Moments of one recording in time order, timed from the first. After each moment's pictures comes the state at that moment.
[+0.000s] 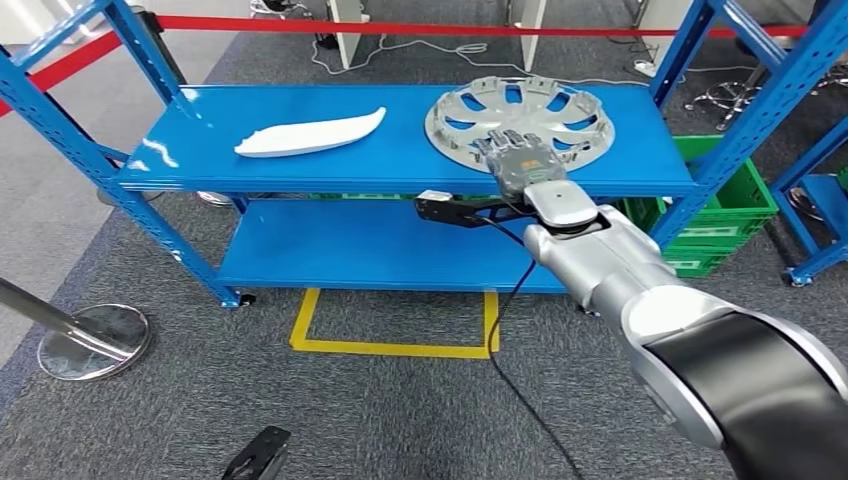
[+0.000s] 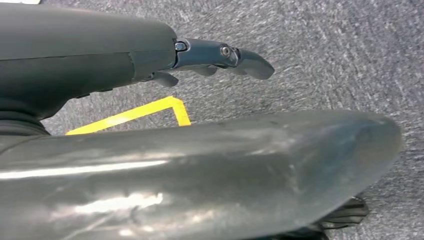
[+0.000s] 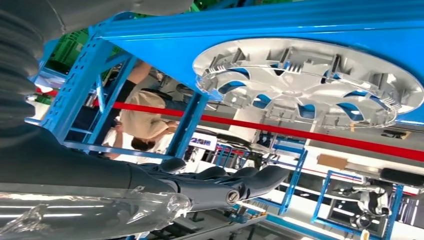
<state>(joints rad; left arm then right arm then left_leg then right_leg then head) -0.17 -0.15 0.46 -0.21 -0.95 0.11 -0.05 -1.09 0.12 0.46 -0.30 1.35 -0.12 0.02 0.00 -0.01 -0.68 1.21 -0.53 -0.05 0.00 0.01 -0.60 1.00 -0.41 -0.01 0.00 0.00</state>
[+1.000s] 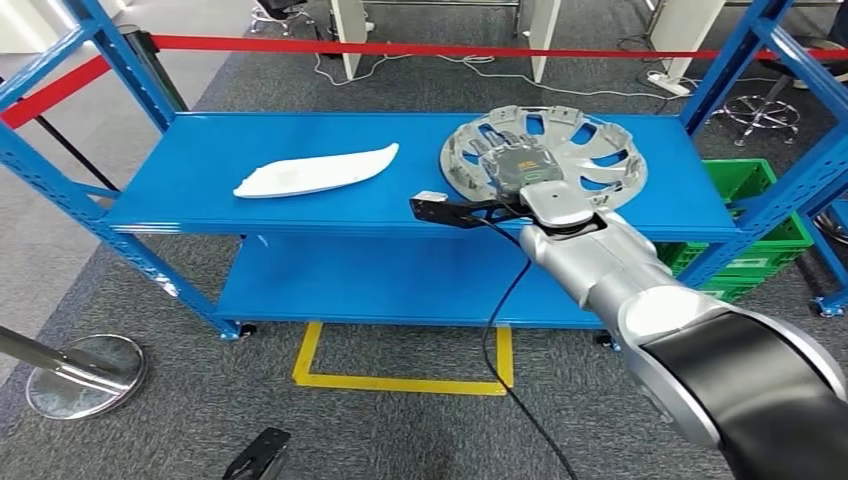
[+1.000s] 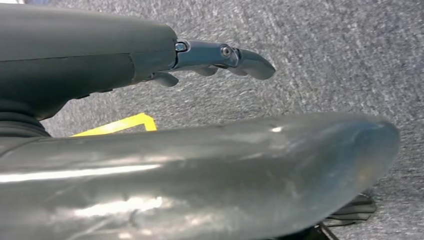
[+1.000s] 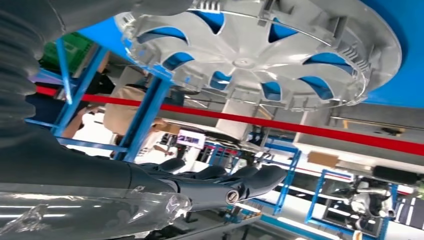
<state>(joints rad) -0.17 -0.15 0.46 -0.21 -0.95 0.11 -0.06 -1.09 0.12 0.46 -0.30 1.35 -0.11 0.01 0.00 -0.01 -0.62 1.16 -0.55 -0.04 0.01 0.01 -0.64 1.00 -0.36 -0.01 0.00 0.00</state>
